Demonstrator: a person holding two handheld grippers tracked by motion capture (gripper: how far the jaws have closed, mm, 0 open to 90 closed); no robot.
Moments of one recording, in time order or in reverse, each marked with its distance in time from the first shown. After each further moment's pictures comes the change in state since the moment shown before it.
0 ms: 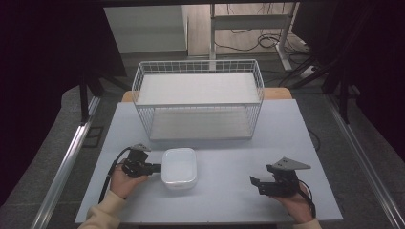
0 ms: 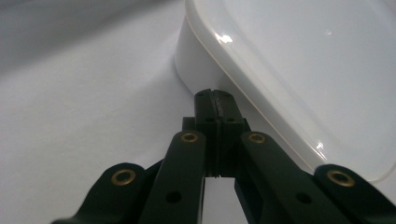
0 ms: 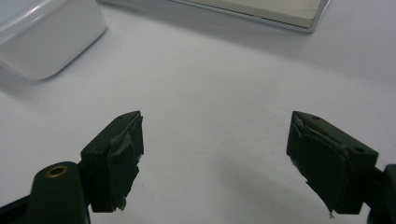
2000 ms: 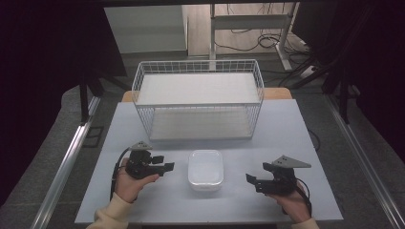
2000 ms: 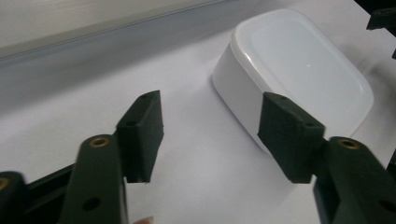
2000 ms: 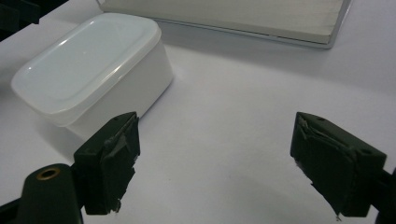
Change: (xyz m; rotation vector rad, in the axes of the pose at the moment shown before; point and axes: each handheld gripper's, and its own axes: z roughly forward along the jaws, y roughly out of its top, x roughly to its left) left arm -0.033 0.008 -0.017 -0.193 -0.024 -0.048; right arm 0.005 0.007 0.002 -0.064 0.063 0.070
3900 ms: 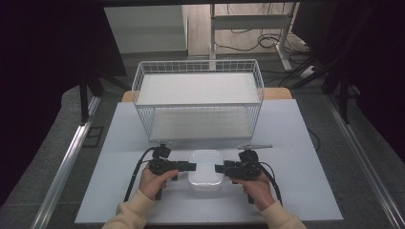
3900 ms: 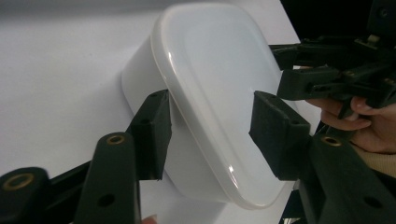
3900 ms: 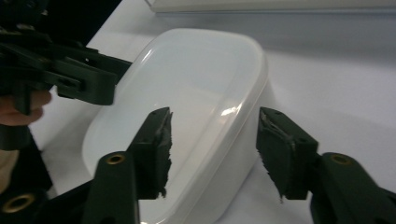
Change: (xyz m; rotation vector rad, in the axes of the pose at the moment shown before) left arm -0.017 0.013 0.059 0.079 -0.269 -0.269; right arm 0.042 0.038 0.078 0.139 0.226 0.219
